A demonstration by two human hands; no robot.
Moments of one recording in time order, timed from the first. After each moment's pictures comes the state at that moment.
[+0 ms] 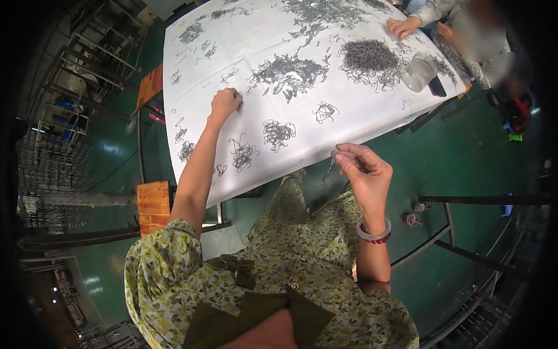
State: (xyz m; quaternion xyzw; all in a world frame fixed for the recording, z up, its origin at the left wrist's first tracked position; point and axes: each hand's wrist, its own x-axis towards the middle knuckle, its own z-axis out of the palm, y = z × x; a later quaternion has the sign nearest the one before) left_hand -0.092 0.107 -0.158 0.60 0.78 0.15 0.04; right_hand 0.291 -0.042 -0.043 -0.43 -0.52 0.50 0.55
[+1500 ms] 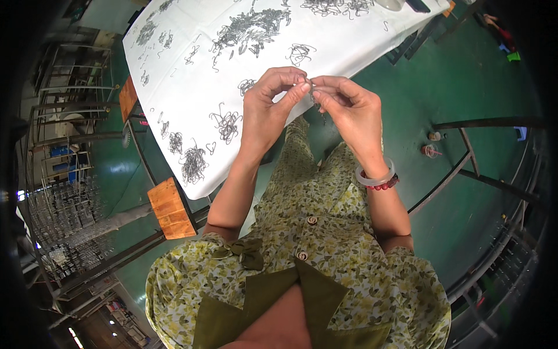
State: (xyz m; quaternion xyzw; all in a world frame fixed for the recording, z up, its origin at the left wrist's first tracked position) left_hand 0.129 -0.027 -0.061 0.64 0.46 0.47 0.40; right_hand 0.281 -0.042 -0.065 -0.46 -0.49 0.48 0.56
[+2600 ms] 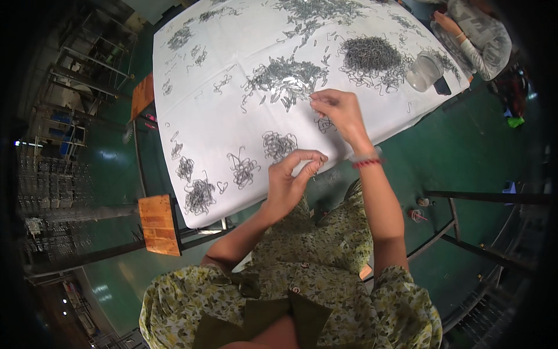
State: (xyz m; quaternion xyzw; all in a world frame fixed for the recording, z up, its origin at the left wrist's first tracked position) left_hand 0.118 -0.035 -0.071 0.58 0.49 0.53 0.38; right_hand 0.239 0.119 -0.092 -0.45 -0.59 0.54 0.41
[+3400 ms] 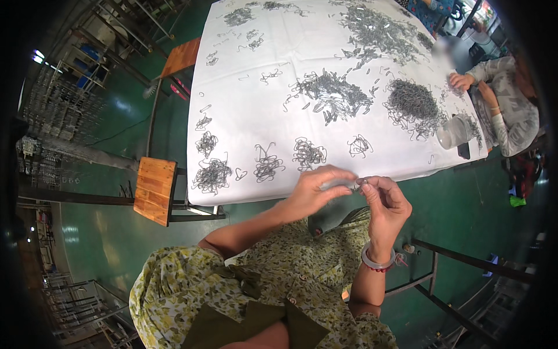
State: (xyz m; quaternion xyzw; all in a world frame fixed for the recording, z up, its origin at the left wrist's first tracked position) left_hand 0.105 -0.035 -0.078 0.58 0.45 0.59 0.34; right_hand 0.259 -0.015 -0.026 -0.38 -0.55 0.50 0.55
